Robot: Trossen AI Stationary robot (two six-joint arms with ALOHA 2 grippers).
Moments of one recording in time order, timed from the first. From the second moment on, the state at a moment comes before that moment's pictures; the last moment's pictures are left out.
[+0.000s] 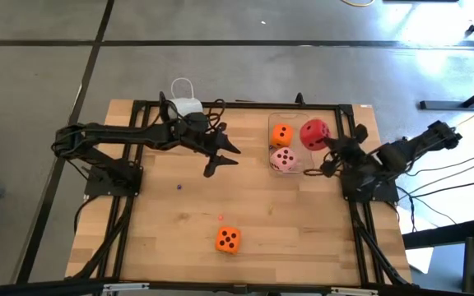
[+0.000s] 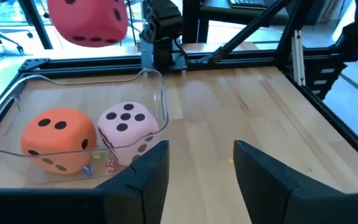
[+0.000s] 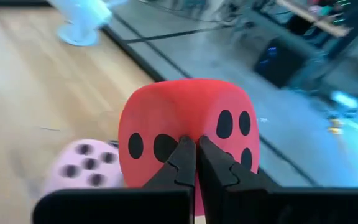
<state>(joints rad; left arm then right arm) 0.28 1.34 0.96 0.05 0.38 0.12 0.49 0.79 0.85 -1.21 1.12 0.79</state>
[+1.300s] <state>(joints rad) 0.28 1.34 0.96 -0.03 0.38 0.16 -0.44 0.81 0.70 -0.64 0.19 0.24</state>
